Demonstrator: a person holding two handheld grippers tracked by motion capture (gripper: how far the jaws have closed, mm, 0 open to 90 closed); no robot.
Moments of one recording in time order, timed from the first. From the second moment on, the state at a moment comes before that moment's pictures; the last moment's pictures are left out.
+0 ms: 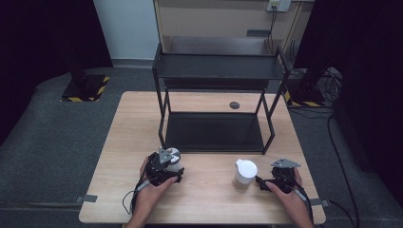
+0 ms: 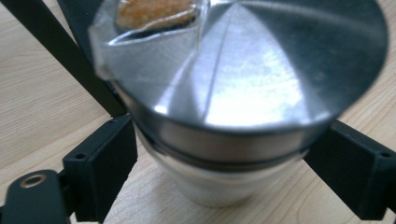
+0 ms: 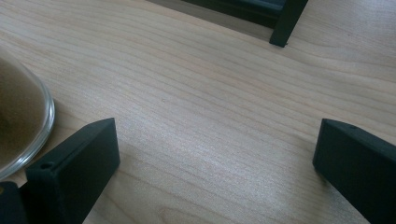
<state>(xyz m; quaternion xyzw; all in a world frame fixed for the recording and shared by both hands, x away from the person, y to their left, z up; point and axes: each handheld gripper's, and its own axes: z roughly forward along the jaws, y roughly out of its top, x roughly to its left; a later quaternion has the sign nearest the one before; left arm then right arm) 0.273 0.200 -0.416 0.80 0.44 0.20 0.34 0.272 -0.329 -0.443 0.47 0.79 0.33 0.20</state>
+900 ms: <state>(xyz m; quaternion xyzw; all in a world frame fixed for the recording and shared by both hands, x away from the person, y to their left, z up) 0.261 0.185 -0.412 0.78 0.46 0.23 0.36 0.272 -0.329 -0.443 0.47 0.79 0.33 0.20</state>
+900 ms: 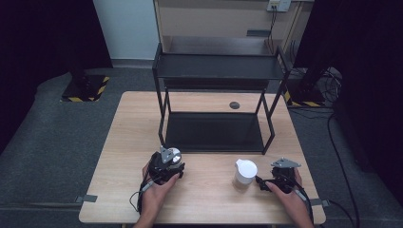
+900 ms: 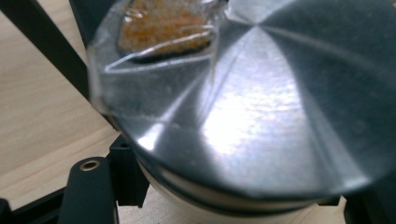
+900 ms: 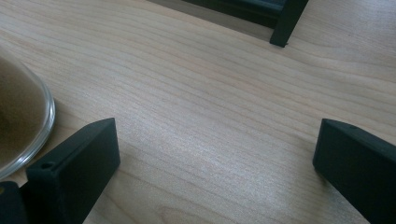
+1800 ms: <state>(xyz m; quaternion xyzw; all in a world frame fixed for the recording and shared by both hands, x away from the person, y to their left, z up) 0.262 0.157 -0.396 0.79 0.45 0.22 0.36 0.272 -0.329 -0.443 0.47 0.79 0.33 0.20</state>
